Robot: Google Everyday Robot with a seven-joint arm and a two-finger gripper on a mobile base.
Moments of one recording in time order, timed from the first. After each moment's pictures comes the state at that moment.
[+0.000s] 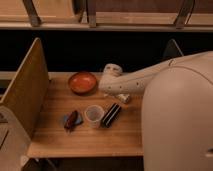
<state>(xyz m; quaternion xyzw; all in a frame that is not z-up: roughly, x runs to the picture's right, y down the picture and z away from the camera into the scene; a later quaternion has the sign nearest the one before) 0.067 0.020 0.831 -0.13 -0.03 -0.78 0.61</state>
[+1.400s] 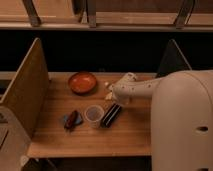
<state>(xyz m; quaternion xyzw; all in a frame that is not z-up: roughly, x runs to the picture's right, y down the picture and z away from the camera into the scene) 0.054 0.086 0.896 -0.12 -0.17 -0.61 0.77</state>
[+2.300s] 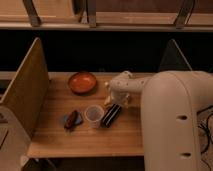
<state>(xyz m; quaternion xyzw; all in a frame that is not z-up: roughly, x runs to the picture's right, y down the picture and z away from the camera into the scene) 0.066 0.119 0.917 -0.21 -0.22 -0.63 0.72</state>
